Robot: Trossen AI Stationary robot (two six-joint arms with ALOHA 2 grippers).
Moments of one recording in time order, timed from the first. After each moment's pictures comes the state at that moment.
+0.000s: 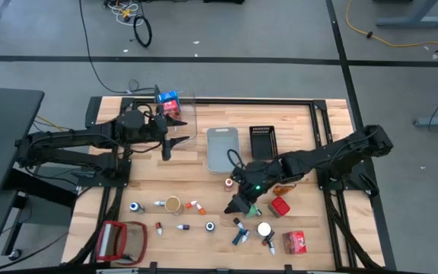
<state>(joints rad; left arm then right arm) 0.19 0.87 0.74 -0.11 -0.12 0.18 0.29 1.60 1.30 -0.26 -0.28 1.04</state>
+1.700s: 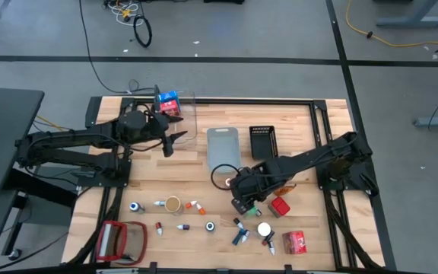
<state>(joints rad) 0.19 0.87 0.74 -0.17 -0.25 0.14 0.32 1.80 1.59 -1.14 -0.10 1.21</state>
